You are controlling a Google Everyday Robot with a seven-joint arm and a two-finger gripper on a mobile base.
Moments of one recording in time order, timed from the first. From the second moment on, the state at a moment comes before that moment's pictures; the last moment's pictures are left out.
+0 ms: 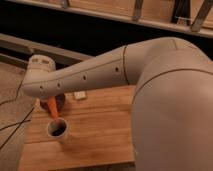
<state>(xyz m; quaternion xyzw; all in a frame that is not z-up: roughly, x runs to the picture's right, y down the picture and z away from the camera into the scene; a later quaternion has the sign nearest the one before) -0.263 0.035 0.677 -0.17 -0.06 0.47 0.86</state>
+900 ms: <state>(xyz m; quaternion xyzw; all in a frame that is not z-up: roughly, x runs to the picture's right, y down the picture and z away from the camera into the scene) -0.268 0.058 0.674 -0.15 -0.09 0.49 0.85</state>
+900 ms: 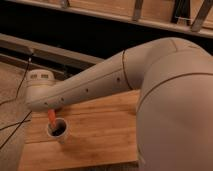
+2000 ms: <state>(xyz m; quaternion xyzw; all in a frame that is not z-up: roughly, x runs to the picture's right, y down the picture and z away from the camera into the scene) -0.258 0.068 0.680 -0.14 -0.08 0.49 0.86</state>
